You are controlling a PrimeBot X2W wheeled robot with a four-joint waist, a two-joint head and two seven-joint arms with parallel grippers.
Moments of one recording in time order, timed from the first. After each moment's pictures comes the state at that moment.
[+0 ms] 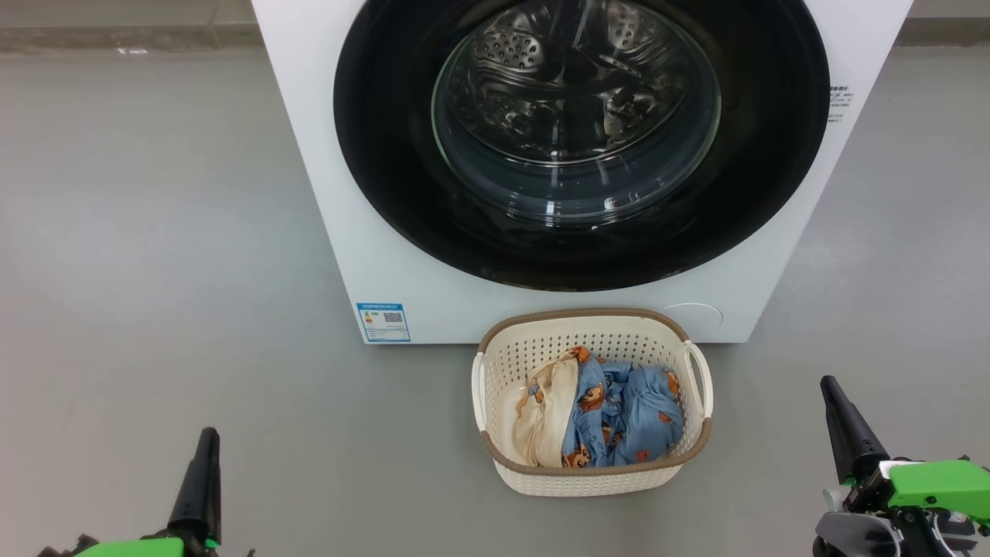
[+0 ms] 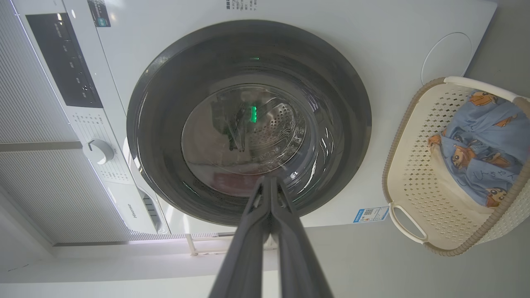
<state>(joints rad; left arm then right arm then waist) -0.06 0.04 0.08 0.26 -1.62 -0.13 0.11 -0.06 -0.04 -0.13 0.27 1.62 0.12 0.11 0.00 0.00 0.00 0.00</state>
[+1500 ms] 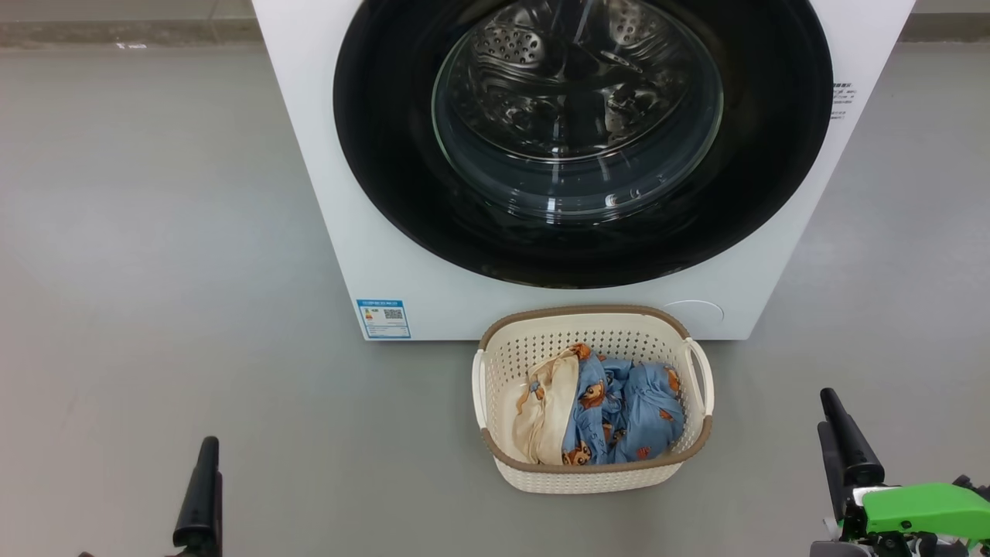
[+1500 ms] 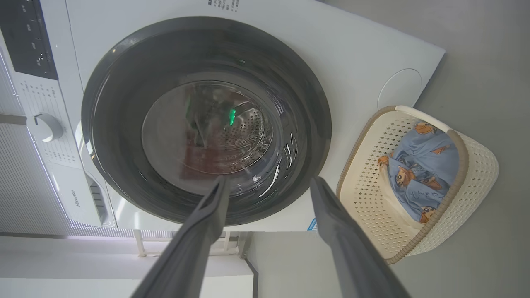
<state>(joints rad) -0.02 0.07 0.03 0.26 -1.49 -0.13 0.02 -0.01 -0.04 -0.10 0.28 1.44 0.12 0.02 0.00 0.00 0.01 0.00</state>
